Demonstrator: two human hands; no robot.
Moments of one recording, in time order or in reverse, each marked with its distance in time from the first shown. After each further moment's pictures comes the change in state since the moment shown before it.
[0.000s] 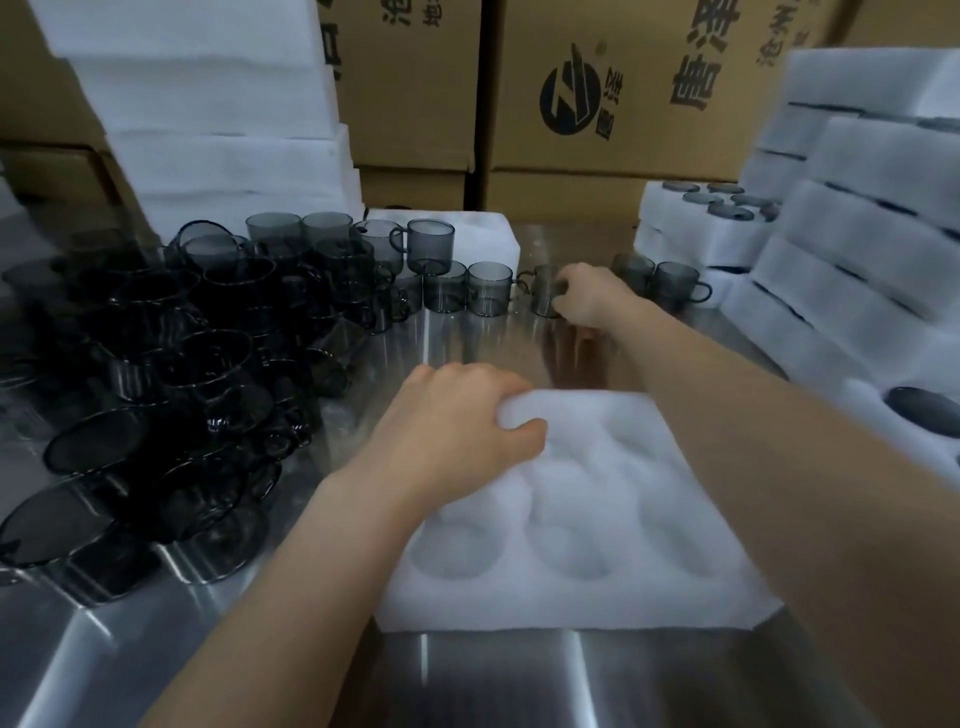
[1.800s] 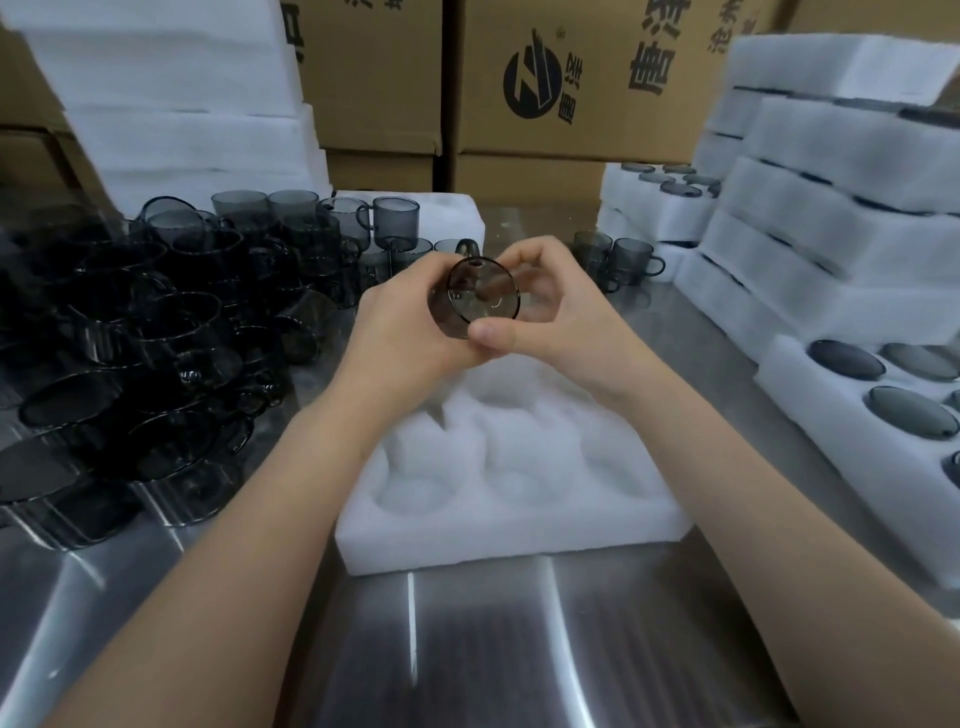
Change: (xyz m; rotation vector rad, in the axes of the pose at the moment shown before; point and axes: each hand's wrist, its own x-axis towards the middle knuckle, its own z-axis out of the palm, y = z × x) left_hand 0.007 0.001 -0.005 -0.540 0.438 -0.017; right_hand -0.169 -0.018 -0.006 1.071 0.005 -0.433
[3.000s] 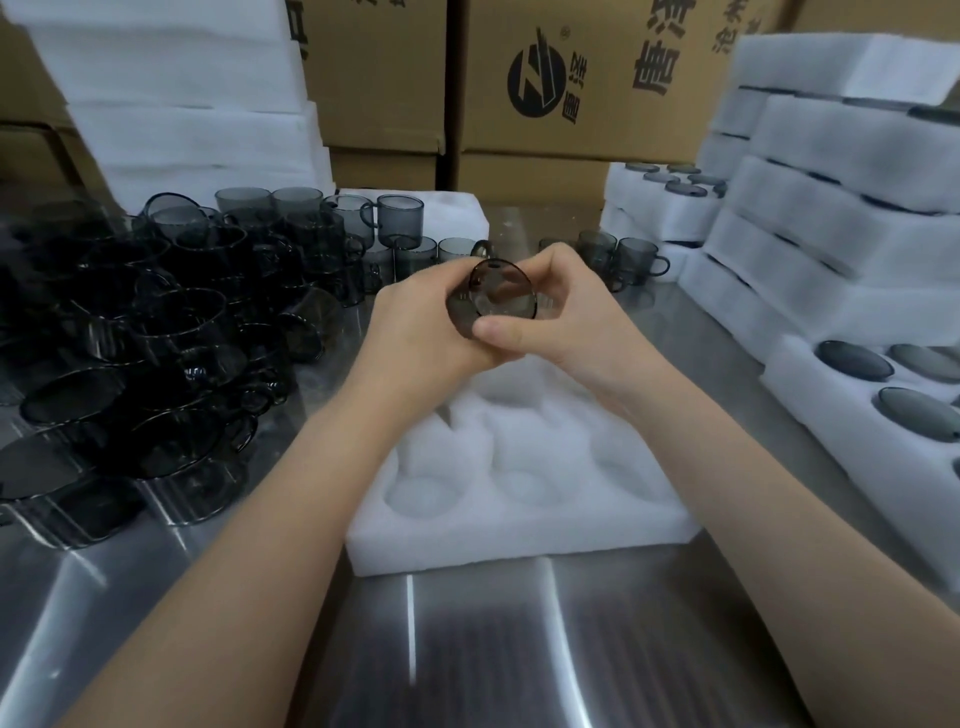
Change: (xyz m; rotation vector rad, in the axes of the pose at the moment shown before) left_hand -0.002 0.006 0.002 0.003 -0.026 0.068; right_hand 0.000 0.003 0.004 -0.041 0.106 0.024
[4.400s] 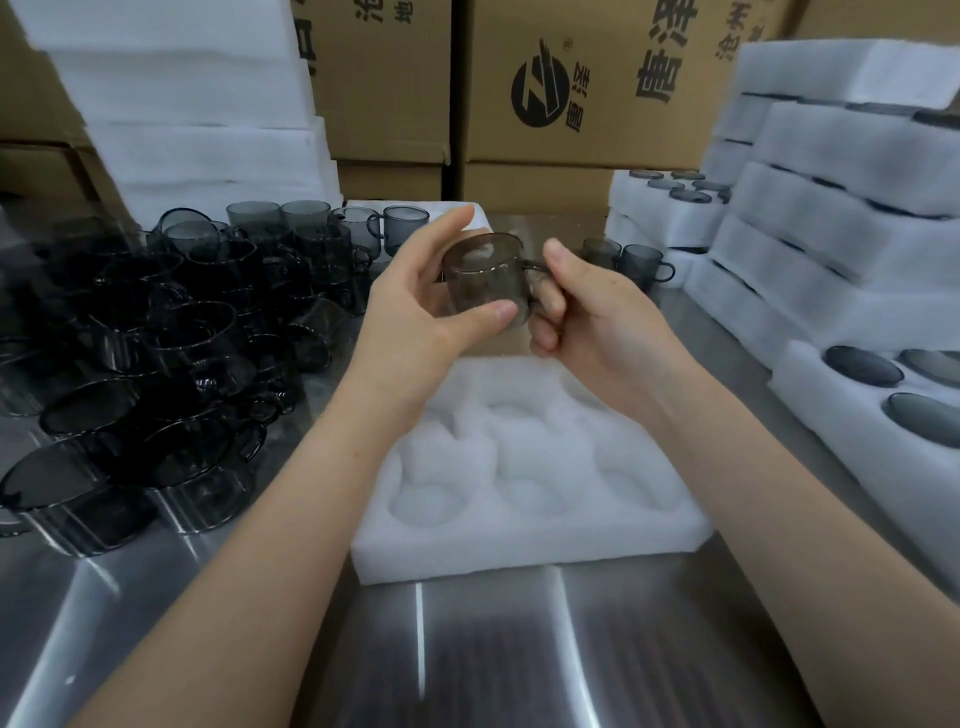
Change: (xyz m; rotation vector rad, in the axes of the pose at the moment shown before) left_hand -0.005 0.012 -0.005 -0.694 0.039 -0.125; right_hand 0.004 -0.009 -0.006 0.424 -0.078 0.098
